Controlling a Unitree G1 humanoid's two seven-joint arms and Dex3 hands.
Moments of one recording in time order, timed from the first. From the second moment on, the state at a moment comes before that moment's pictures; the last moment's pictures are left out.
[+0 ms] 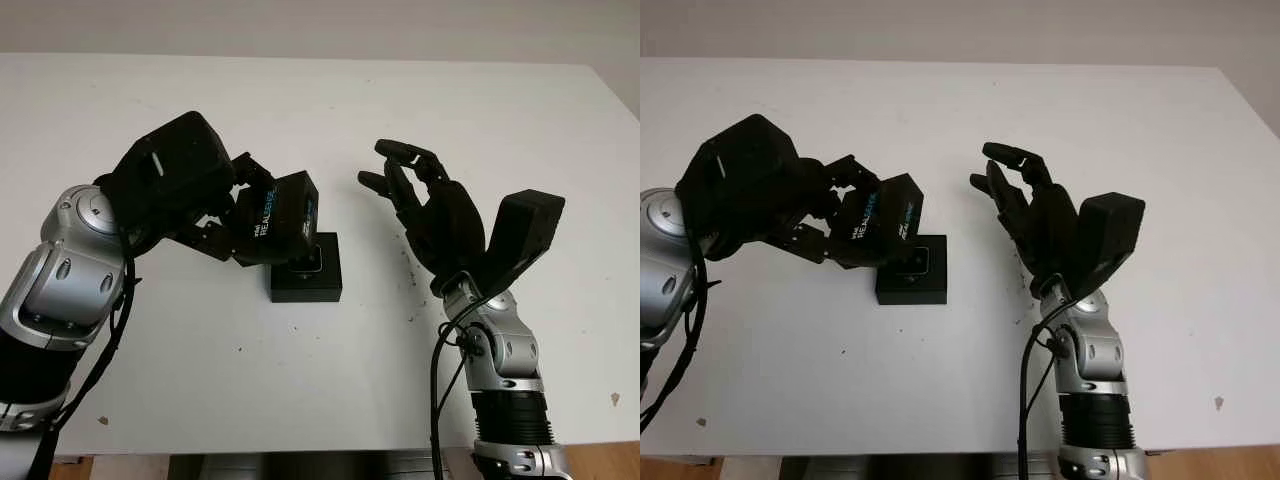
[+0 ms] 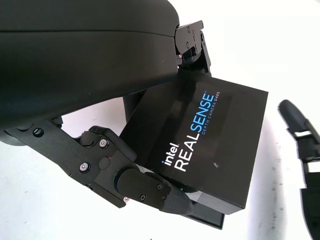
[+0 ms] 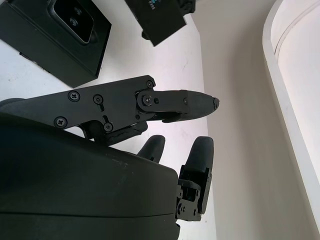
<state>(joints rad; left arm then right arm) -0.66 0.70 -0.22 -0.33 0.15 0.97 -0.71 -0.39 -0.04 -0.11 0.03 0.25 0.31 0.12</state>
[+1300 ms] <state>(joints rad) -0.69 0.59 -0.29 -0.32 0.00 1.18 -0.55 -0.39 0.01 -0.10 0.07 0.25 0.24 0.09</state>
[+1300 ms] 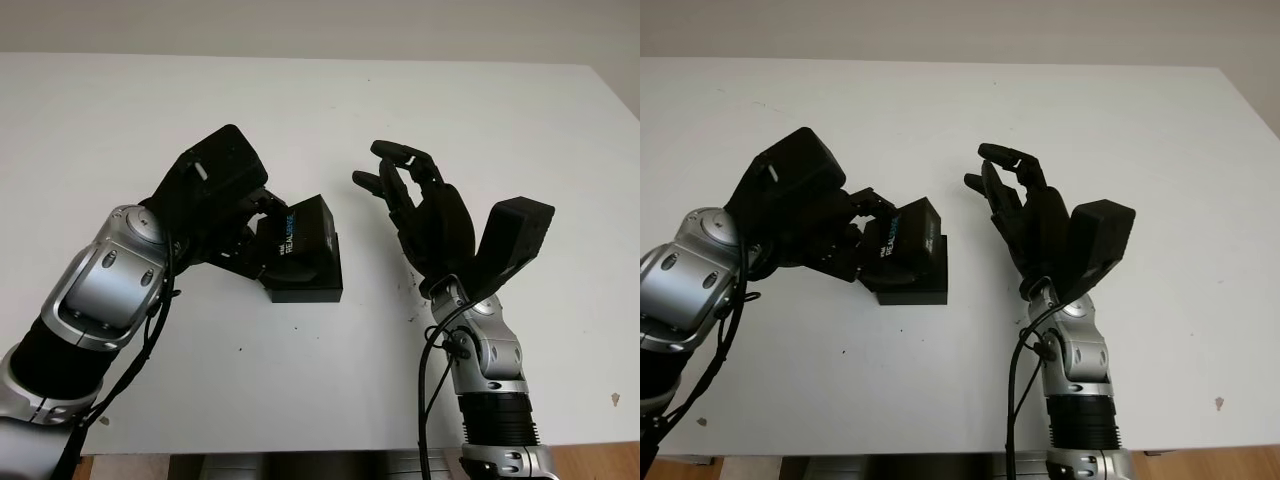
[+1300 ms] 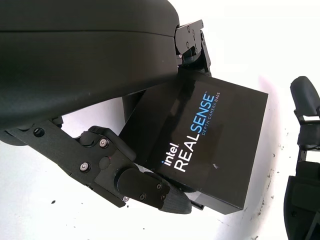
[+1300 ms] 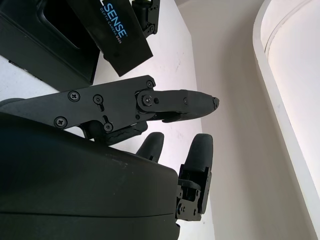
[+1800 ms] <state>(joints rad) -0.69 0.60 -0.35 -0.28 0.01 1.10 -0.55 -0.39 0.02 -0.10 0.08 0.25 0.23 0.08</state>
